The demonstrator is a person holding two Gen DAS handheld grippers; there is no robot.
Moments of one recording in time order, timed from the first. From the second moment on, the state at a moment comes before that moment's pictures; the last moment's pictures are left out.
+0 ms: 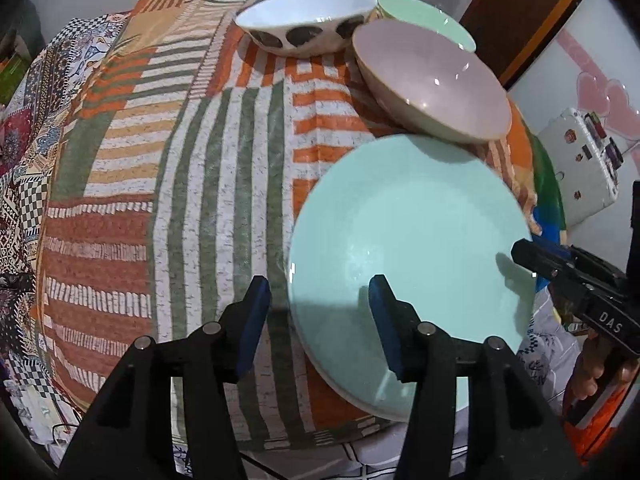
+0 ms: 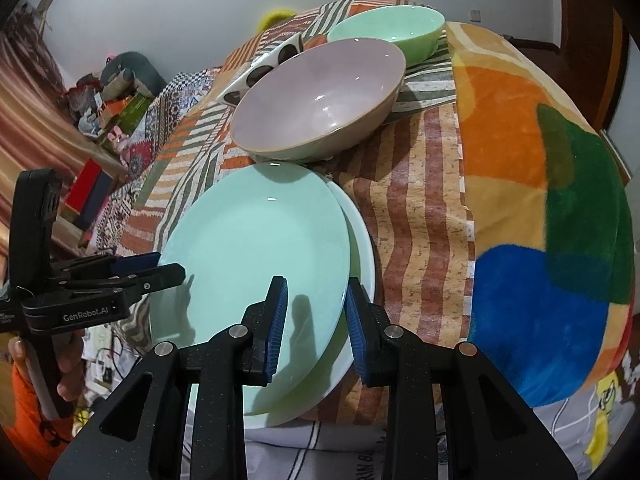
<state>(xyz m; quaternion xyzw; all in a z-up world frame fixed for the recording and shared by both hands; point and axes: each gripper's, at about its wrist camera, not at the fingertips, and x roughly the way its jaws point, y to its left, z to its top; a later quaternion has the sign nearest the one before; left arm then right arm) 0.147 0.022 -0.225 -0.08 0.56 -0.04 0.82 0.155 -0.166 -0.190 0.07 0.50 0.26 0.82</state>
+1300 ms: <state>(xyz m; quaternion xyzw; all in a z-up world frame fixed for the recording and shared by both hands) 0.302 0.006 -0.215 -0.08 0.49 -0.05 0.87 0.259 -0.173 -0.175 0.10 0.45 0.22 0.86</state>
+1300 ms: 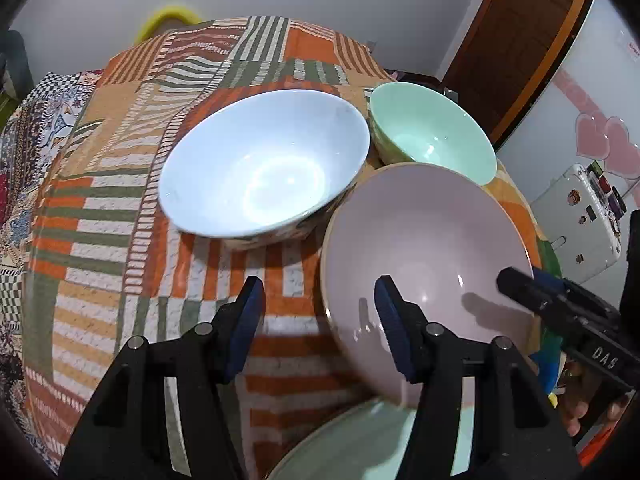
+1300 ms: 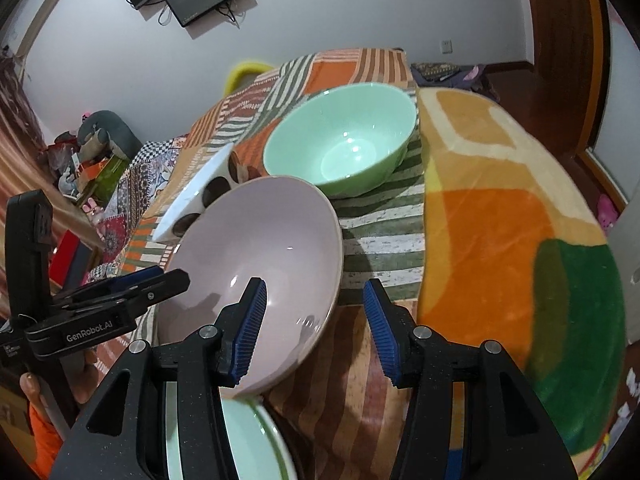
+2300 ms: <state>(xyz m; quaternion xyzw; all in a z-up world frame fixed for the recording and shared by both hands) 0.269 -0.021 -0.174 -0.07 0.45 -0.08 0.88 0.237 -0.177 -0.153 0.08 0.44 0.22 0.87</state>
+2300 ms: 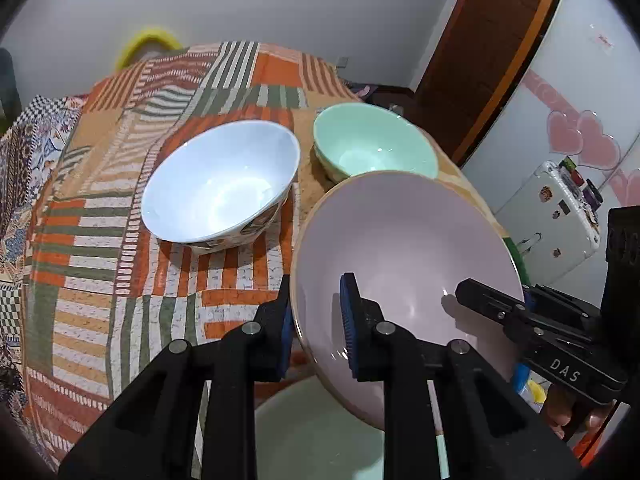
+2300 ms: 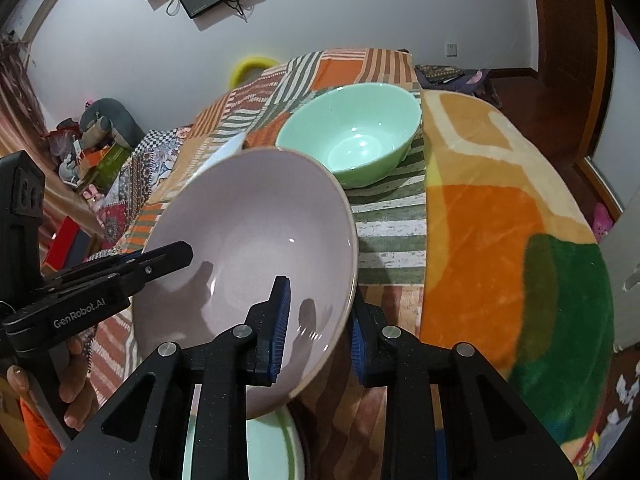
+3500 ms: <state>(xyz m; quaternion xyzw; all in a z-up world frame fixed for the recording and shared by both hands) 0.102 0.063 -0.092 -0.10 0.36 0.01 0.93 0.164 -0.093 -0.110 0.03 0.38 0.32 0.87</state>
